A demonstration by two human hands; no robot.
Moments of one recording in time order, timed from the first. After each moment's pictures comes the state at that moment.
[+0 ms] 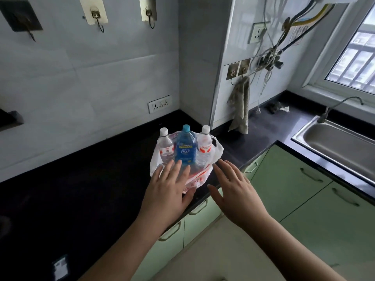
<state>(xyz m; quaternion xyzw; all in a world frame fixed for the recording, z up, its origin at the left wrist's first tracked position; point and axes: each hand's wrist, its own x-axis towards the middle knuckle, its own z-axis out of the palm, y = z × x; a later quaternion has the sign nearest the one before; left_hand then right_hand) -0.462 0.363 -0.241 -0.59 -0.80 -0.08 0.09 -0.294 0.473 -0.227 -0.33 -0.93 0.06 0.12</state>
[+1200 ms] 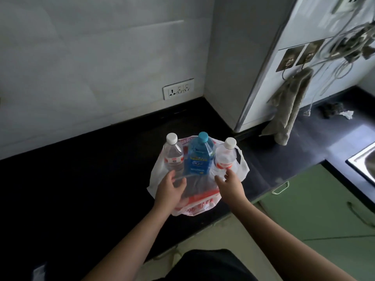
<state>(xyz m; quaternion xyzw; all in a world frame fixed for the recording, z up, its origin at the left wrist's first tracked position) -0.556 0.499 -0.382 -0.19 -0.85 -0.42 -0.26 -0.429 0.636 -0.329 -0.49 -0.72 0.49 0.08</state>
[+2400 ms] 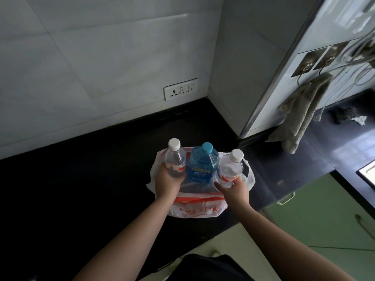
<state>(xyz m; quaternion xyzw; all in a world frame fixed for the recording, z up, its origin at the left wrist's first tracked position) -0.605 0.558 -0.407 -0.09 -0.88 -0.43 -0.17 -0.449 0.685 -0.401 -0.53 -0.69 0.49 0.12</state>
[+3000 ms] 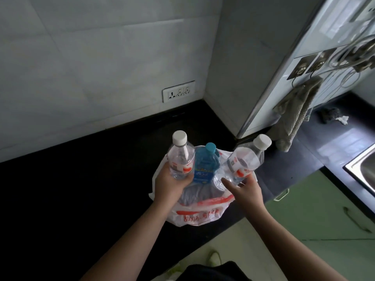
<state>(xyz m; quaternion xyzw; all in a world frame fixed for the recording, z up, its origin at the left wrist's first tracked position) -0.600 0.524 -0.361 -0.20 -0.79 -0.54 -0.20 -0.433 0.664 -0.340 -0.49 -0.69 0.49 0.19</state>
